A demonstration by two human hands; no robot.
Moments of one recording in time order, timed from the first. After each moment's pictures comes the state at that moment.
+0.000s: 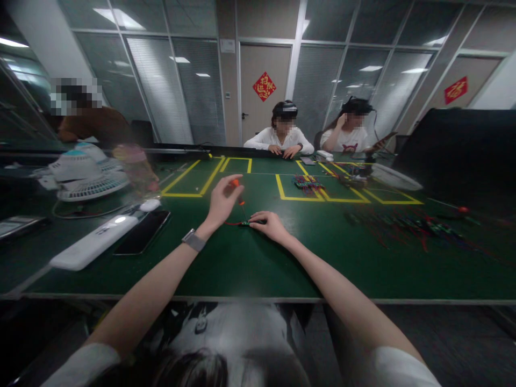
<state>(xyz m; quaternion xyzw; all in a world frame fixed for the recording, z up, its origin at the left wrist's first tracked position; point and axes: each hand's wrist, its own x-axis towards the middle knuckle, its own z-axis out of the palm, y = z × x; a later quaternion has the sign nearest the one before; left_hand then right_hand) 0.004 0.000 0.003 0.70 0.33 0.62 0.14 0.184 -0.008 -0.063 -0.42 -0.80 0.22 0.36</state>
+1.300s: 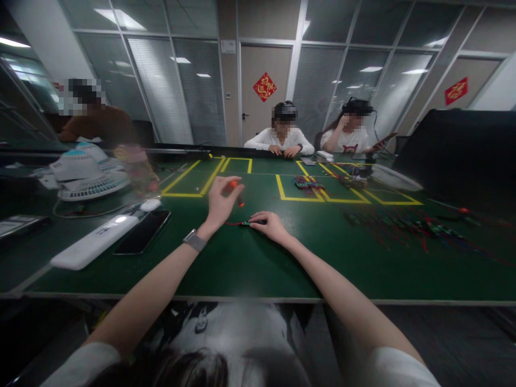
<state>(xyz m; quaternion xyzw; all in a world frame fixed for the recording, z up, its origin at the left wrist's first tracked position) 0.004 -0.005 0.007 0.68 0.35 0.64 0.06 0.184 -0.008 -0.063 -0.42 -0.80 0.22 0.36</state>
